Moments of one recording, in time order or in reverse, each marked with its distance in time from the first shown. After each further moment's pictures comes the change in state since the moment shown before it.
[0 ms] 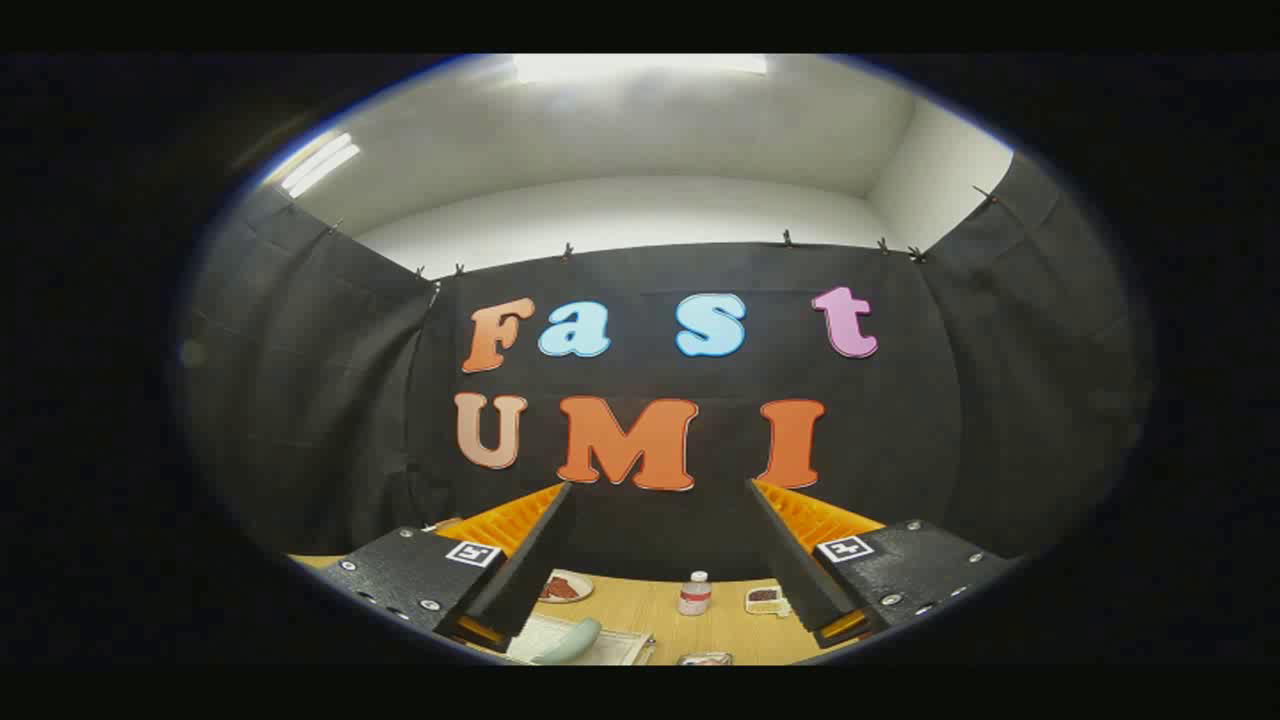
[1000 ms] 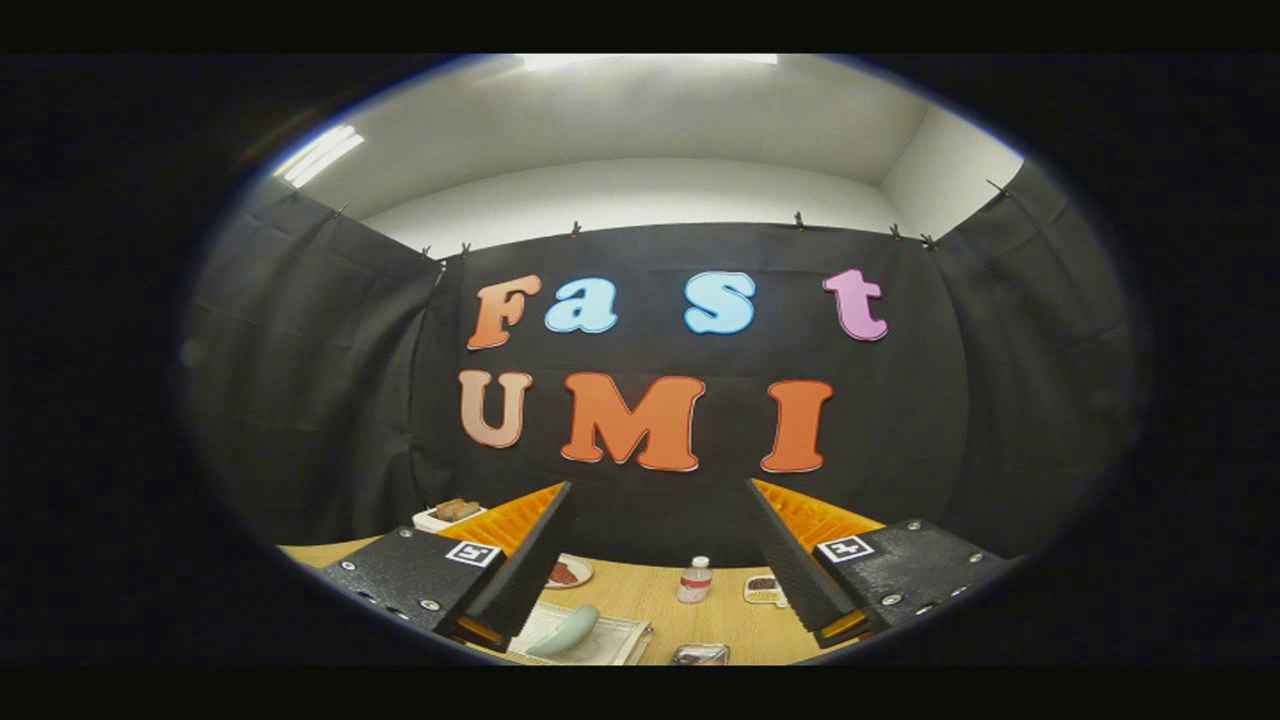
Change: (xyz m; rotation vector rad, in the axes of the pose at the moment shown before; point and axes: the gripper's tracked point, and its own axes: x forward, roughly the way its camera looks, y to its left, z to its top) arm 0.002 0.007 -0.030 -0.018 0.096 0.025
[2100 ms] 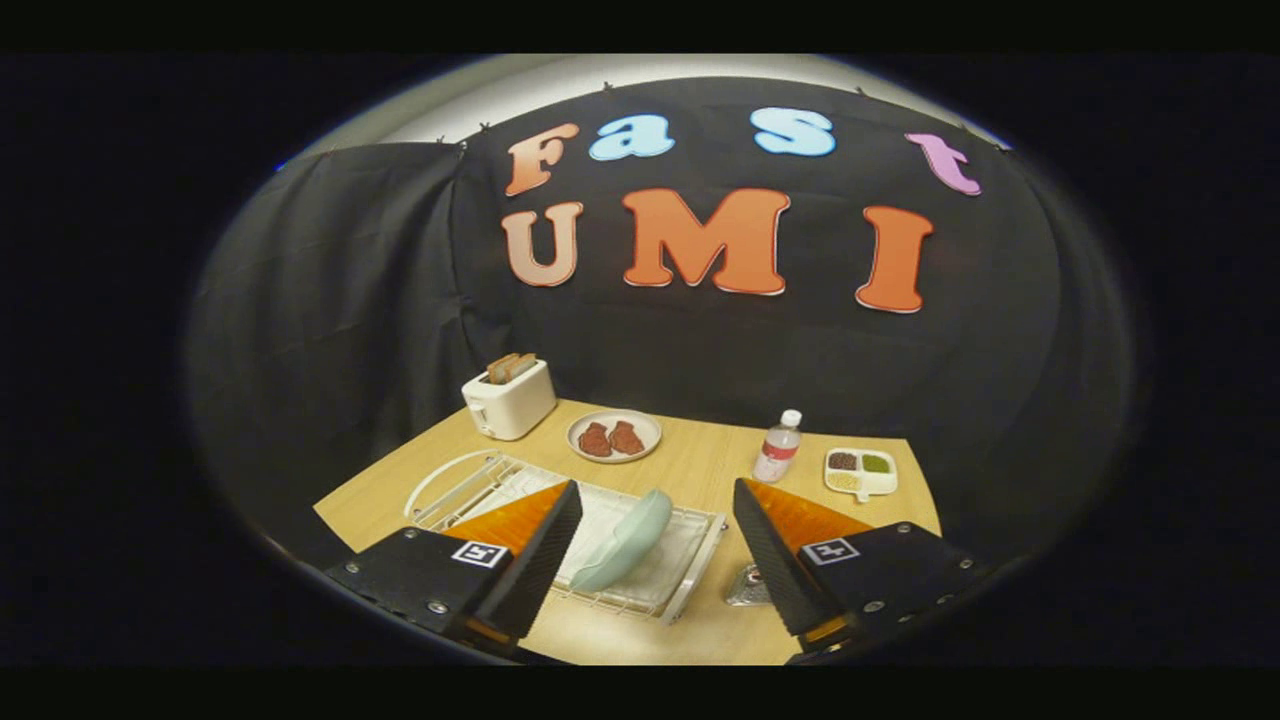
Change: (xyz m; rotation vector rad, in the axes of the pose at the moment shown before) arm 0.012 0.068 -0.184 0.031 0.640 0.196
